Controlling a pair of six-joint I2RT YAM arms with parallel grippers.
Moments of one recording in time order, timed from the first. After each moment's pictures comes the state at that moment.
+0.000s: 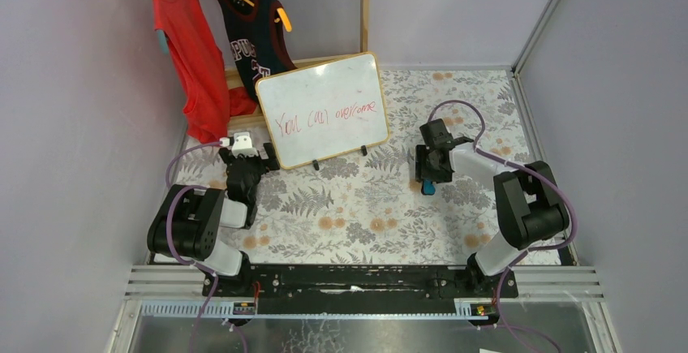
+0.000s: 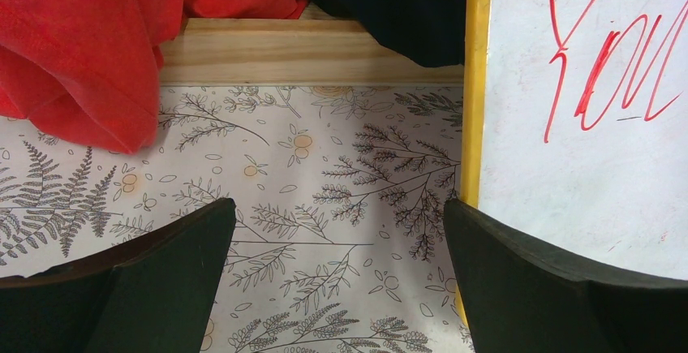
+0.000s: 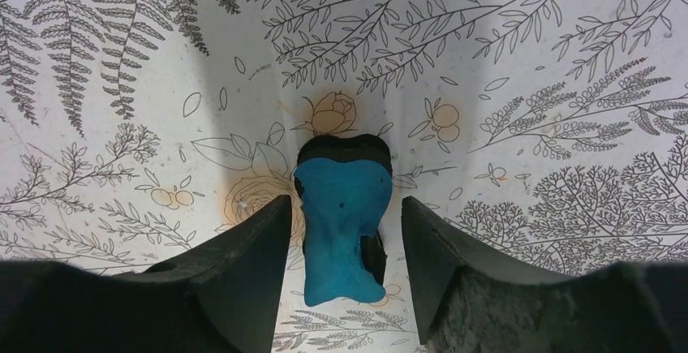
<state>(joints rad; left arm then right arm) -0.08 1.51 0.21 1.16 -0.18 -0.11 0.34 1.61 0.90 -0.49 0.14 0.37</state>
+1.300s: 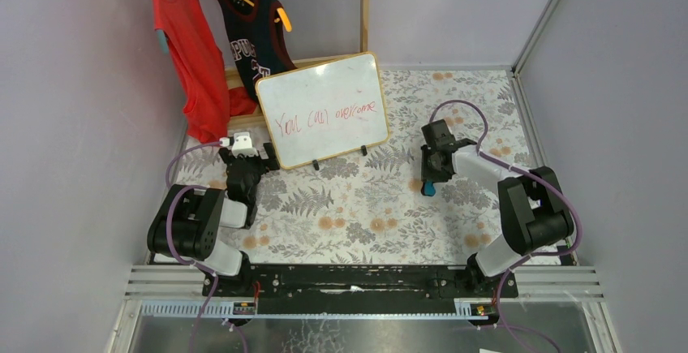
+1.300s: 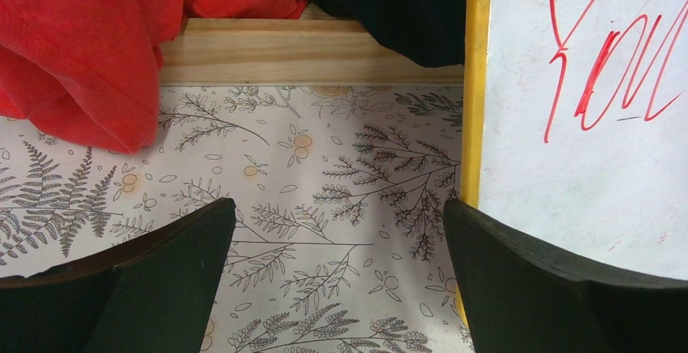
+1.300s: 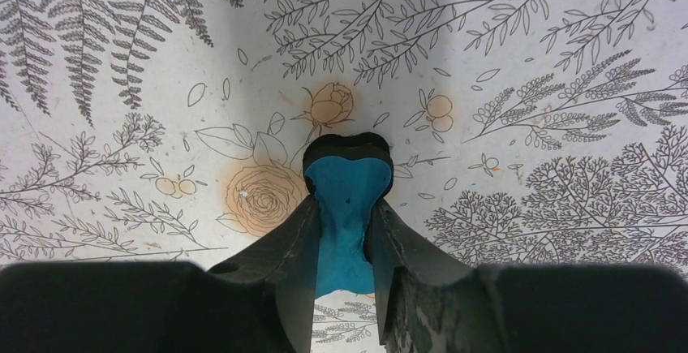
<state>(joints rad) -0.08 1.51 0.21 1.16 -0.18 -0.11 0.34 1.58 0.89 -0.47 0.14 0.37</state>
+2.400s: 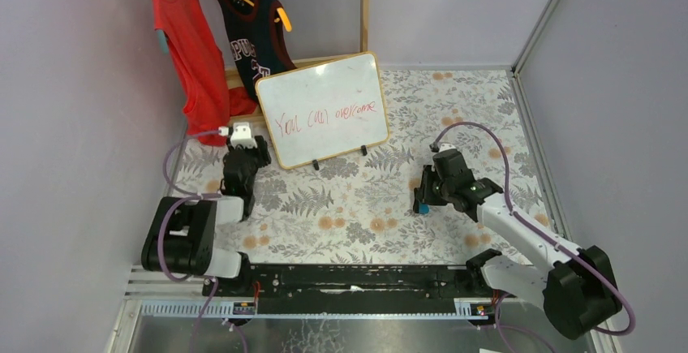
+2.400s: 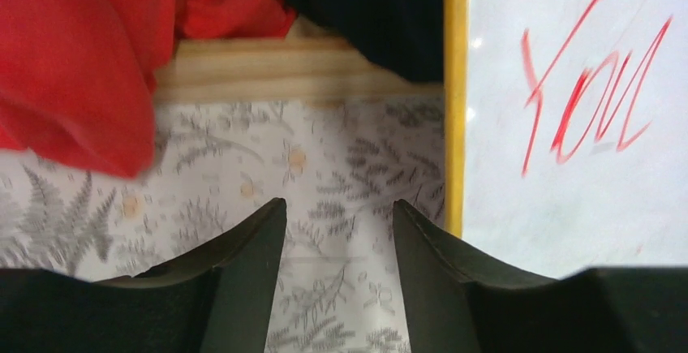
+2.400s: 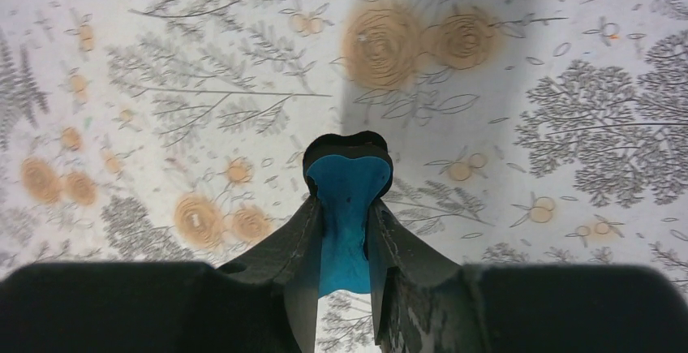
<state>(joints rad) -0.07 1.45 0.25 1.03 -0.13 -0.10 0.45 1.08 0.59 -0.45 0.01 0.46</state>
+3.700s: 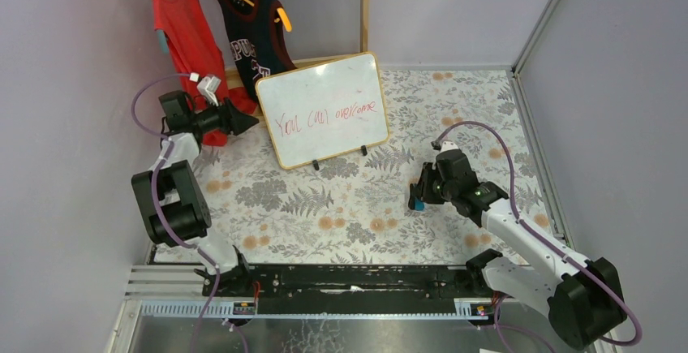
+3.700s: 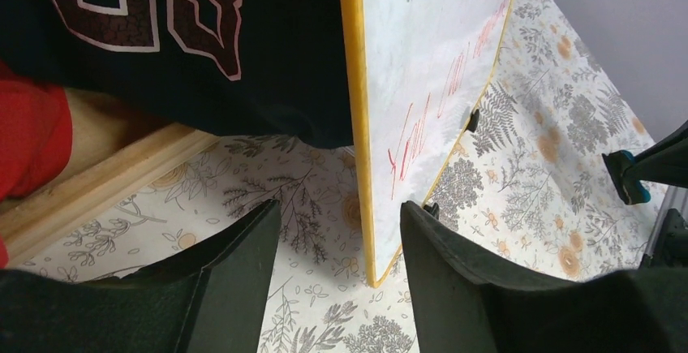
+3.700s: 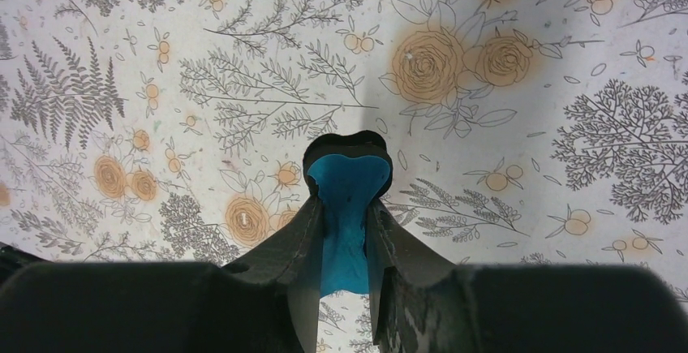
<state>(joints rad) 0.39 1.63 1.05 0.03 1.12 0.03 0.48 0.99 0.58 -0.42 -0.03 0.51</state>
